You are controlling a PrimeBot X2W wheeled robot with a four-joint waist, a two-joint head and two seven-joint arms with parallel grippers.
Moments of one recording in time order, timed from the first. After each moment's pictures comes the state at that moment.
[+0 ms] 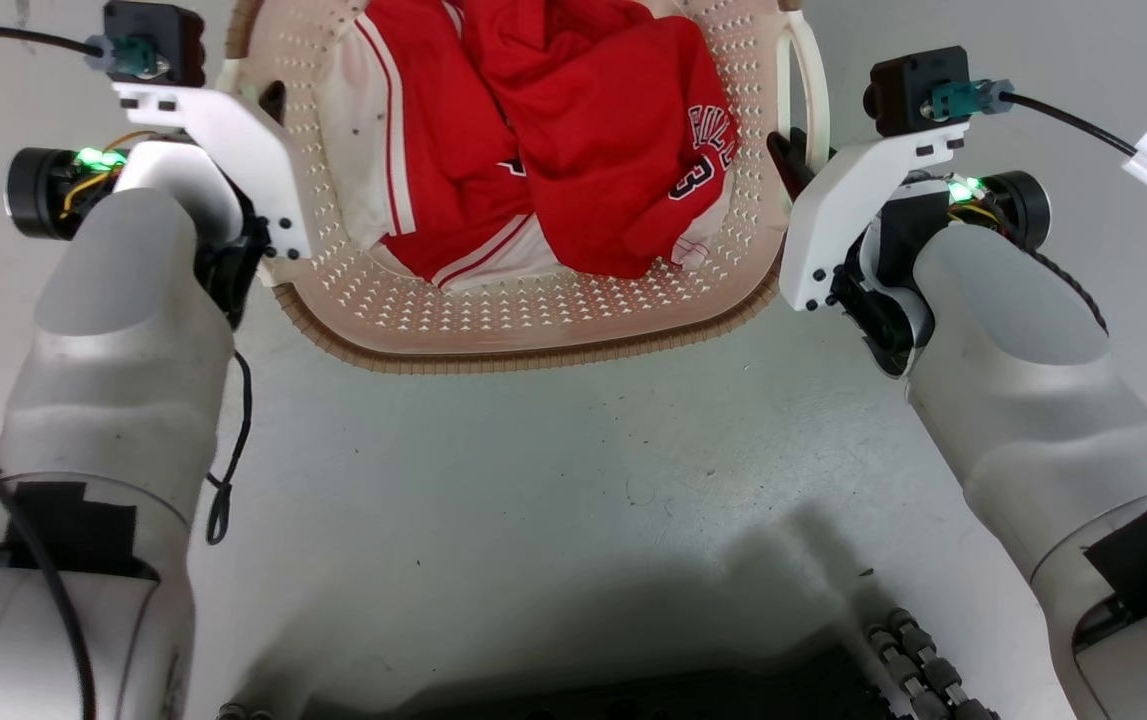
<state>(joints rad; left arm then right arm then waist) -1.20 0.20 -0.17 1.28 -0.22 -0.13 -0.02 -1.12 -0.05 0.57 1.18 0.61 0.13 -0.03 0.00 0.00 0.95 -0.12</state>
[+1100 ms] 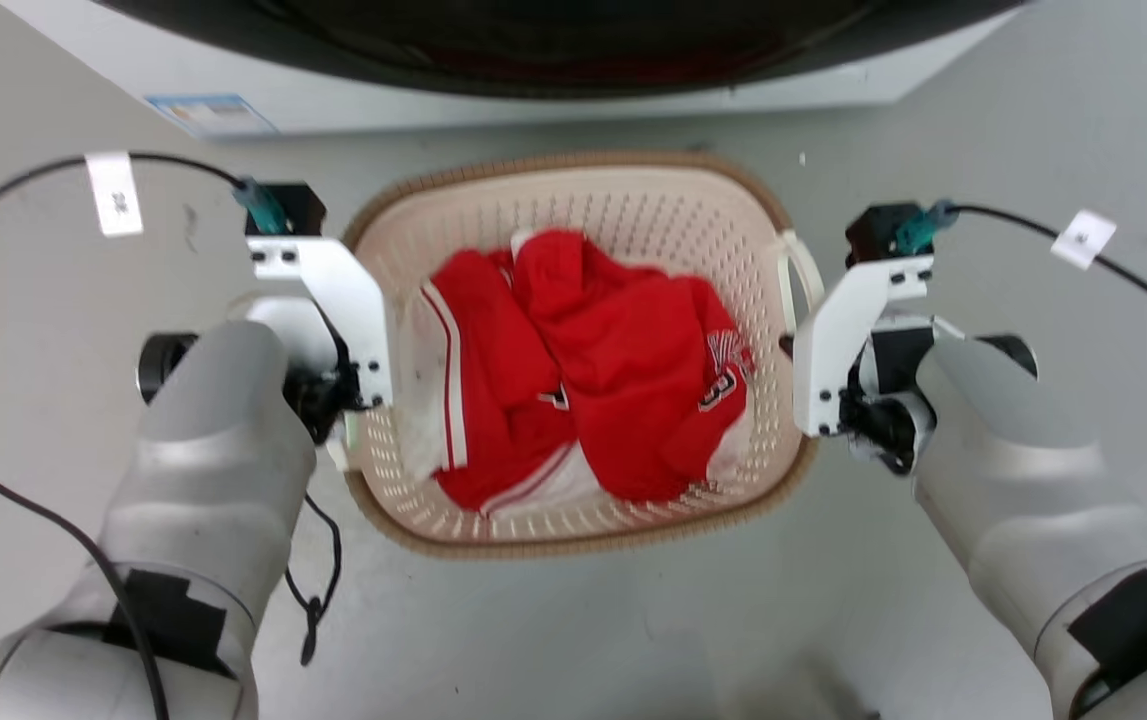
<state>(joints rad) -1.05 0.14 -0.37 1.27 -0.50 -0.12 0.33 -1.02 -0.07 0.74 1.25 0.83 0.12 0.25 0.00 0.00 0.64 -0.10</state>
